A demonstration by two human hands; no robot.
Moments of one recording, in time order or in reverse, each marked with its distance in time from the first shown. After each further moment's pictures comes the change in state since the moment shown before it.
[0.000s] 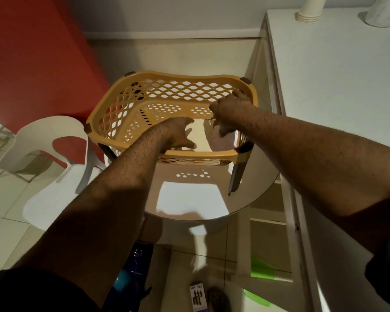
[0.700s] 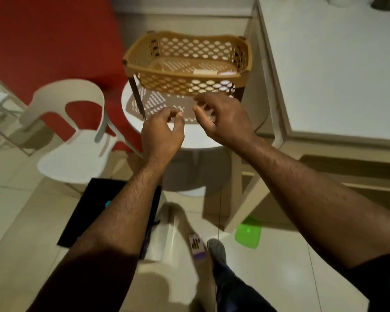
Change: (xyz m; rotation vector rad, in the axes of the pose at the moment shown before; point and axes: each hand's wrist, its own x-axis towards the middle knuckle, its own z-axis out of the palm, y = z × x) left_hand -0.293 -0.042 0.143 -0.617 0.933 0.089; right_hand -0.277 -0.179 0.013 0.817 0.819 -0.090
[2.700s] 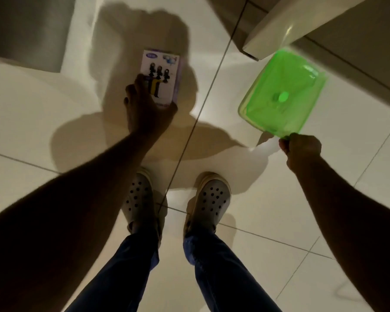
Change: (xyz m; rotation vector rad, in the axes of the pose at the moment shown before) left_hand -0.542 -0.598 0.425 0.382 -0.384 -0.820; right_hand -0.767 0.447 0.399 -0.147 -0.565 1.640
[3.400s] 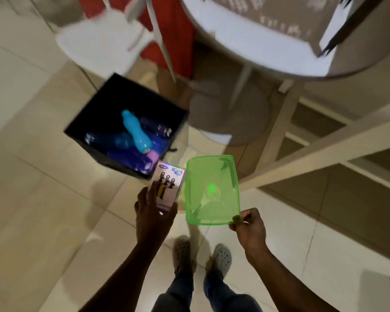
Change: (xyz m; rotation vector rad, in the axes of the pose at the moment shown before) left_hand -0.224 0.119 -0.481 -0.159 0.297 0.221; right_hand -0.495 -0.188 -0.219 0.410 -0.174 -0.369
